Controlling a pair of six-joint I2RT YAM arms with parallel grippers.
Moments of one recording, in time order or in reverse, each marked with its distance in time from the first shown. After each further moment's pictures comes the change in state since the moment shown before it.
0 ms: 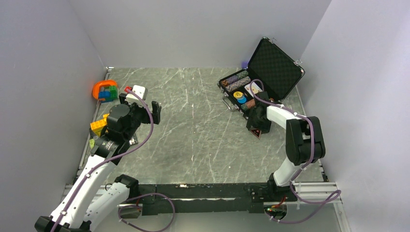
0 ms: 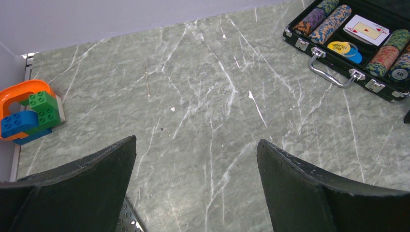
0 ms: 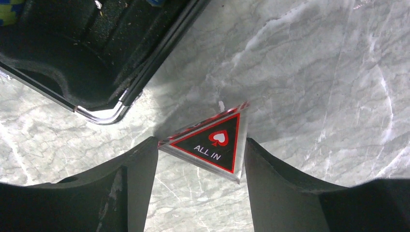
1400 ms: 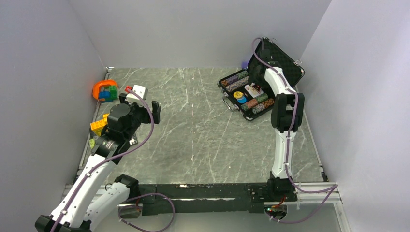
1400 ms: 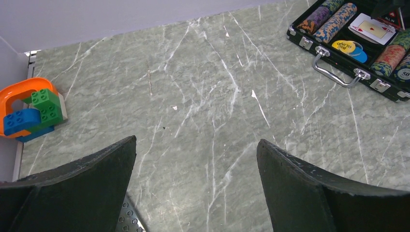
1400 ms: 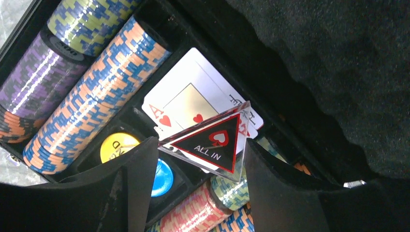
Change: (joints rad) left arm 0.000 0.005 0.000 0.000 -0.011 0.001; right arm -0.087 0.584 1.049 -0.185 -0.003 -0.176
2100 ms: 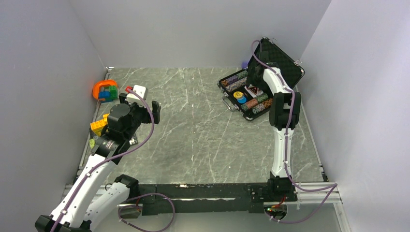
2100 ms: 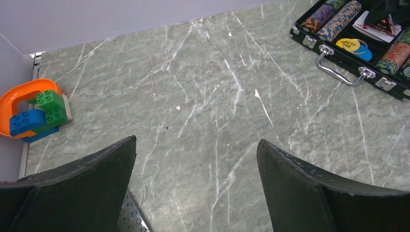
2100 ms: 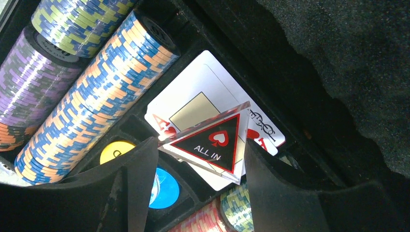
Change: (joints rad) left arm 0.000 0.003 0.000 0.000 -0.007 0.014; right arm -0.011 0.106 0.097 -0.037 -0.073 0.008
